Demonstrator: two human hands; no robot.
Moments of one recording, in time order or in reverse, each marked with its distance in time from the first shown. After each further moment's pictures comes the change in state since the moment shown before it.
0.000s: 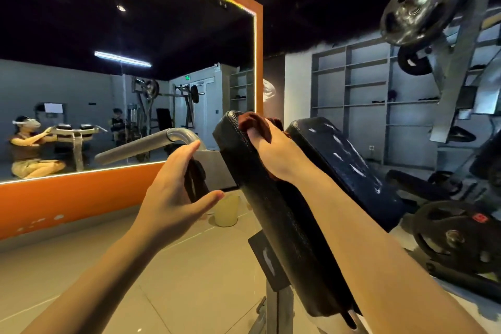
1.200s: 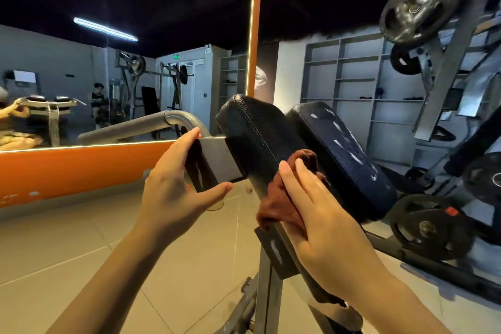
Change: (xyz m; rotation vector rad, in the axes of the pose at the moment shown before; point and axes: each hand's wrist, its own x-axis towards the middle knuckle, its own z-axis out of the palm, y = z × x) left_hand -0.015 -0.022 0.006 -0.106 0.123 0.078; right_hand -0.134 0.031 0.021 -0.548 0.023 -0.139
